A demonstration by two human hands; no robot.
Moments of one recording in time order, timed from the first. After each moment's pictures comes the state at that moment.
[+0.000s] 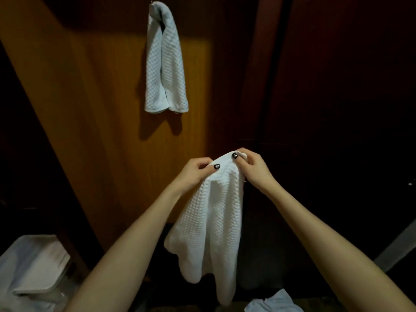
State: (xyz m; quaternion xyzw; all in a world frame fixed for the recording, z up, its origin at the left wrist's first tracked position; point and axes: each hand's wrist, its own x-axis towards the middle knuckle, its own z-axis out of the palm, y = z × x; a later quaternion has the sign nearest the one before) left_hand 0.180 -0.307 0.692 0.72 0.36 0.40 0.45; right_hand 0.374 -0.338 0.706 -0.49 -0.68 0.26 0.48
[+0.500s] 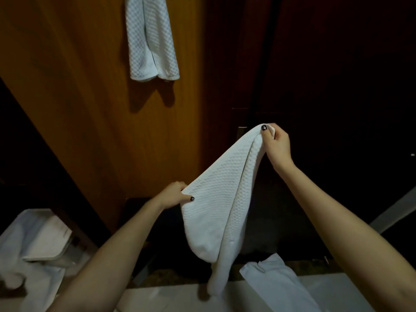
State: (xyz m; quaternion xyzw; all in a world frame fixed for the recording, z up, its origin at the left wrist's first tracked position) left_hand 0.150 -0.306 0.551 0.75 0.52 0.12 0.37; right_hand 0.443 -0.327 0.669 -0.58 -0.53 0.21 0.58
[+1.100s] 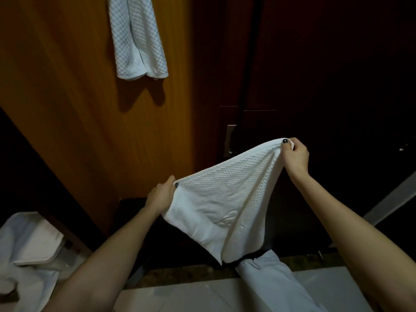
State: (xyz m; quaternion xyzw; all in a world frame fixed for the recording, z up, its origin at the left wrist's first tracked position) left_hand 0.158 -0.307 0.524 0.75 0.62 0.16 0.17; right_hand 0.515 -0.348 0.636 -0.70 -0.45 0.13 0.54
